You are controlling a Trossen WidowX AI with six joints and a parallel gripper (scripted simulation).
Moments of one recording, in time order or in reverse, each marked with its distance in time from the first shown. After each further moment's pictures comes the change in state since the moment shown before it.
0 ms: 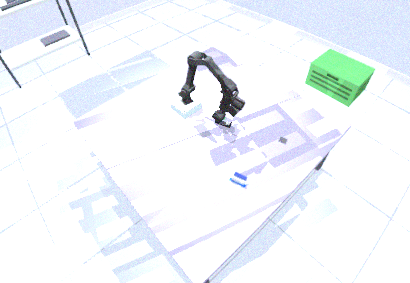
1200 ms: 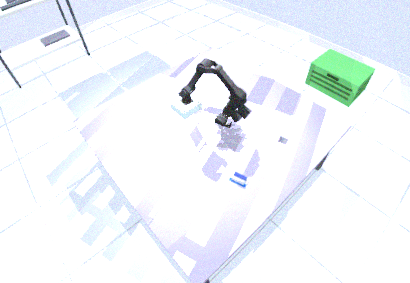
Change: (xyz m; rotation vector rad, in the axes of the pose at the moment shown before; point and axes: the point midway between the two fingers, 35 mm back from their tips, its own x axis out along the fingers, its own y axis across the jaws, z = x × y) arm 0.016 0.000 0.011 -0.007 0.243 0.005
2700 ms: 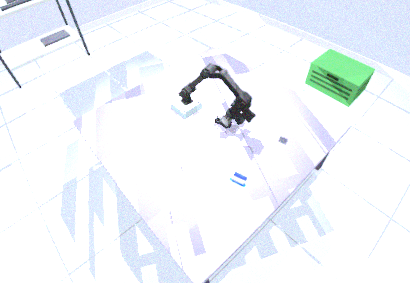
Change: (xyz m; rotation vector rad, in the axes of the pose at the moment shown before) arm -0.004 -0.001 0.021 0.000 0.067 0.002
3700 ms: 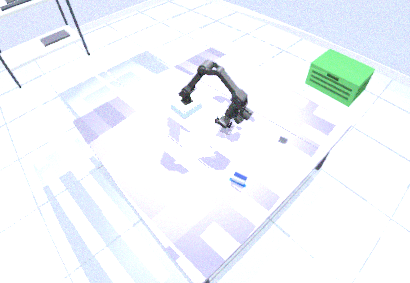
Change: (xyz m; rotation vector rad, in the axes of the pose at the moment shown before) arm 0.006 0.000 0.001 0.006 -0.111 0.002
